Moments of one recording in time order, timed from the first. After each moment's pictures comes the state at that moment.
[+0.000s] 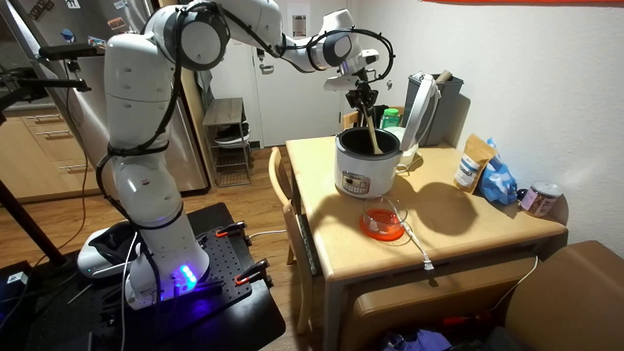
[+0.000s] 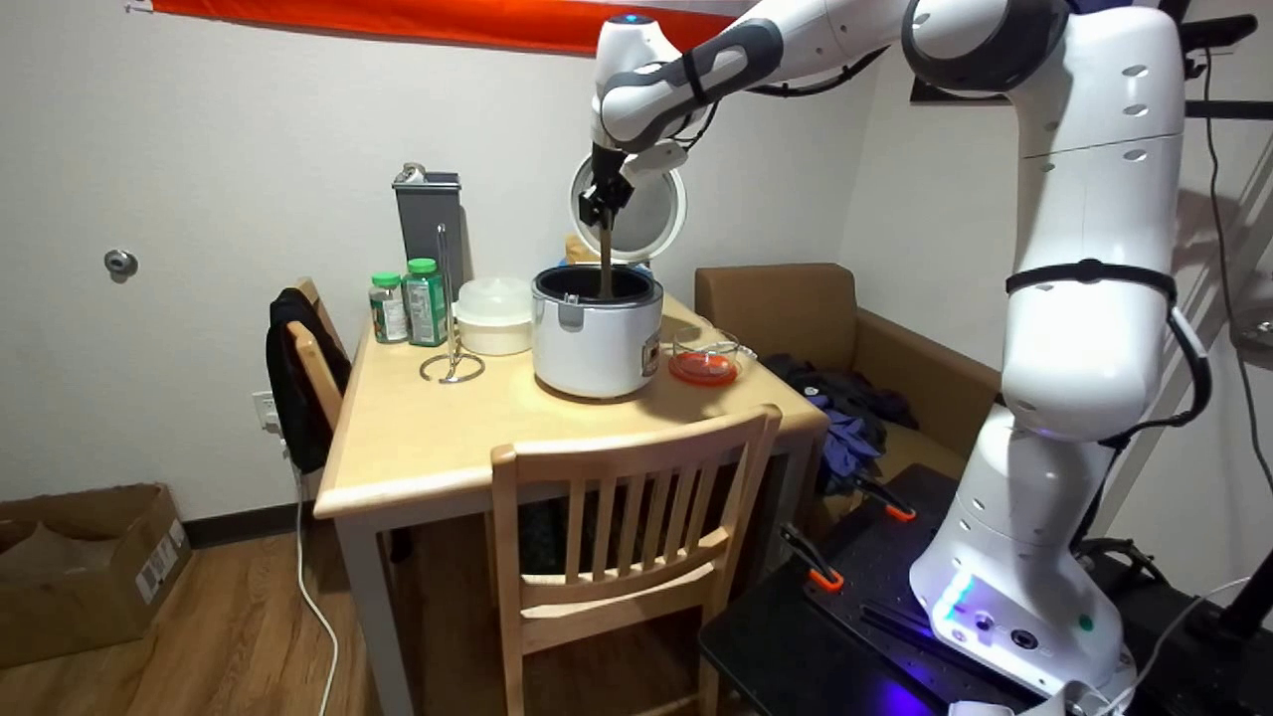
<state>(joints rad) 0.10 0.27 0.00 -1.67 -0.29 2.30 0.04</state>
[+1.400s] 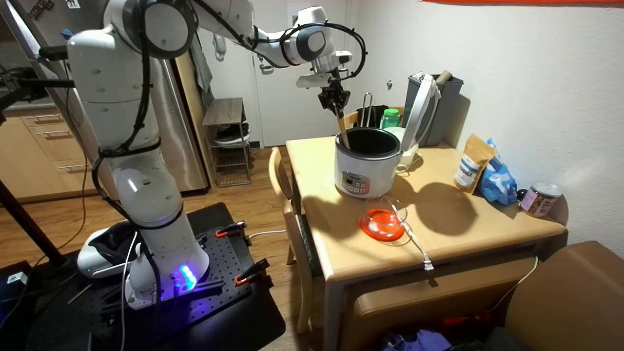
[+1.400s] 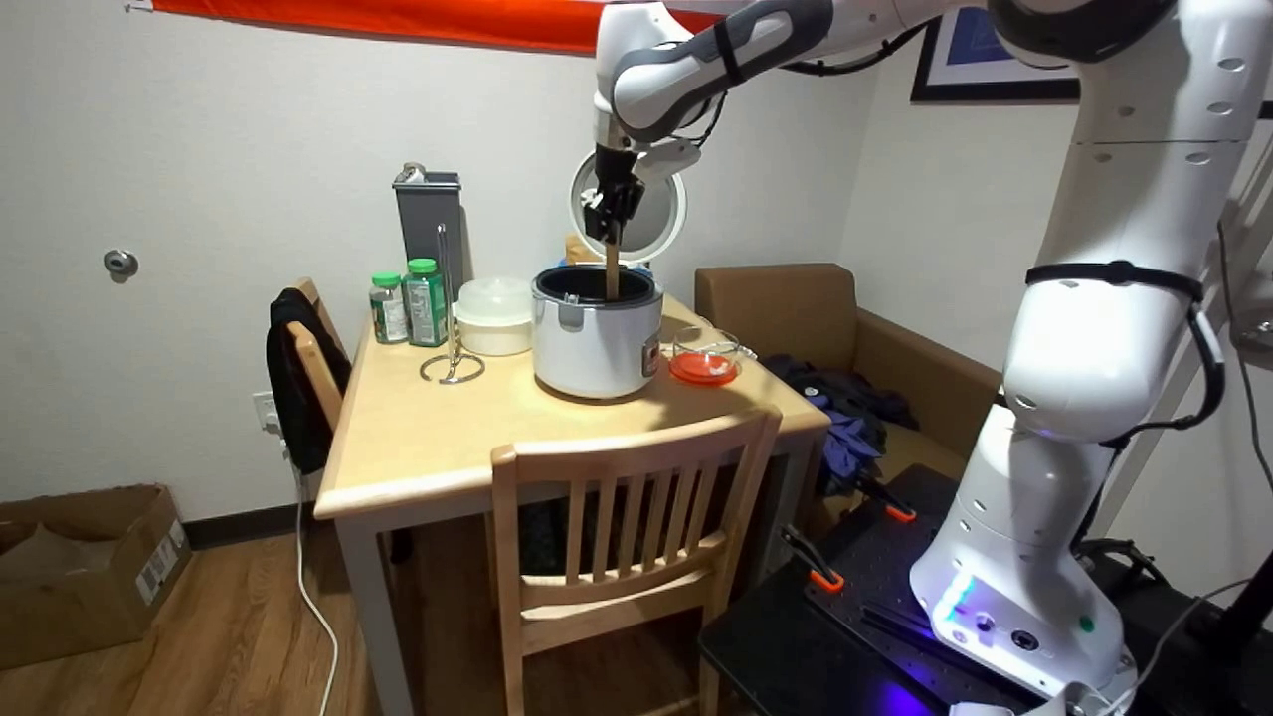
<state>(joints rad) 0.12 0.09 0.08 -1.89 -0.26 2.21 0.04</state>
